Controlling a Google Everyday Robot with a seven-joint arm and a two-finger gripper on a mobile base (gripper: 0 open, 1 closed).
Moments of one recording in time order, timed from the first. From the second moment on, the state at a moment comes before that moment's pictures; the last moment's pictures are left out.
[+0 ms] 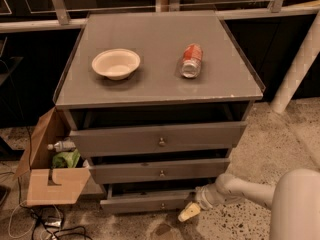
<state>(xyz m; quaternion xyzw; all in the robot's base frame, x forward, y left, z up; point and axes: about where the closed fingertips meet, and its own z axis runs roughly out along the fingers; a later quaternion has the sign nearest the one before) 0.519 -0.155 0.240 -0.40 0.87 0.23 0.18</state>
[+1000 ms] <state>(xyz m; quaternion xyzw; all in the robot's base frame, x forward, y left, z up) 0.537 -0.163 0.212 -0.40 0.88 0.22 0.17</state>
